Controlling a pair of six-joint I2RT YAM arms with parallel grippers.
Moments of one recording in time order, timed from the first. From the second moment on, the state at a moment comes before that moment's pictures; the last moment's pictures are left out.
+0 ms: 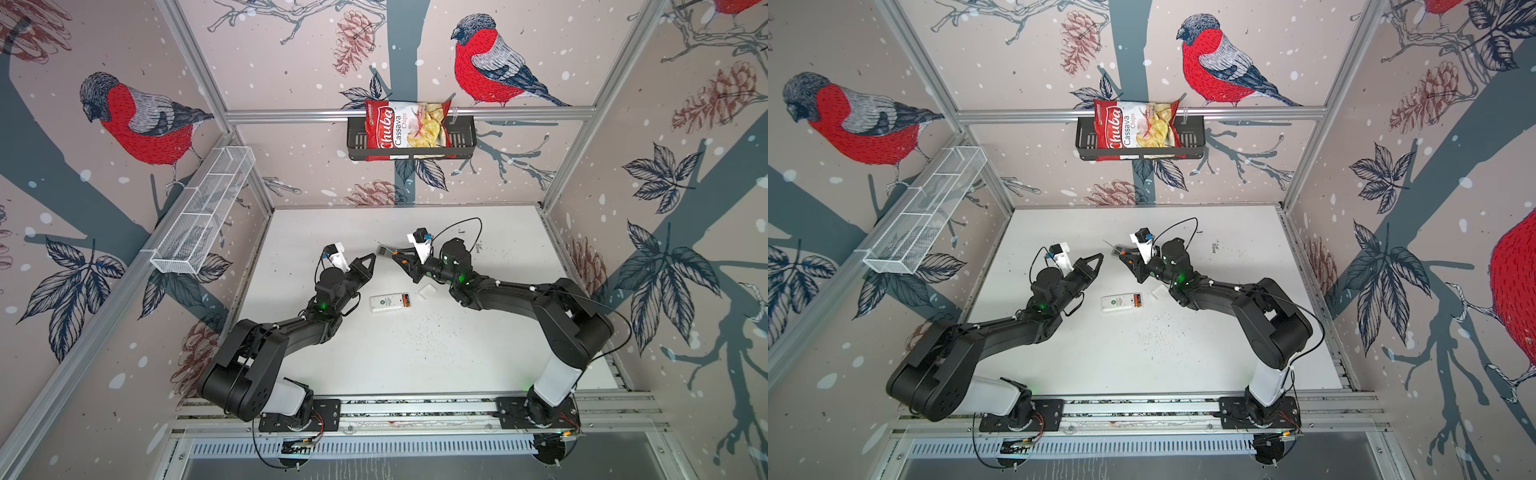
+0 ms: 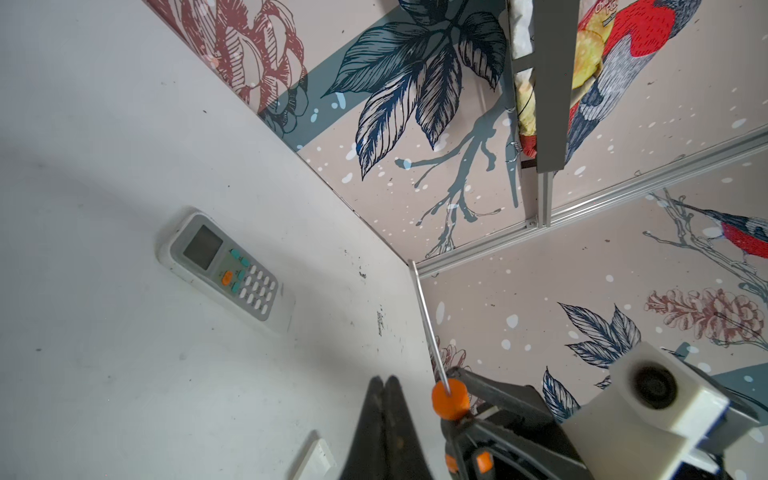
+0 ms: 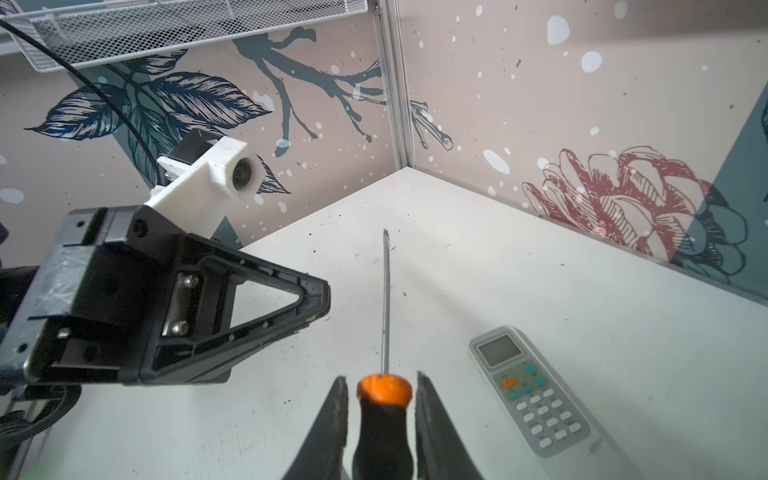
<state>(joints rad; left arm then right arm) -0.40 1.40 0.46 0.86 0.15 -1.06 0.72 1.75 0.93 0.66 -0.37 0.05</state>
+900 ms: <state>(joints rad) -0.47 1.41 0.55 0.78 0.11 -1.02 0.80 1.70 0.90 0.64 -0.17 -0.15</state>
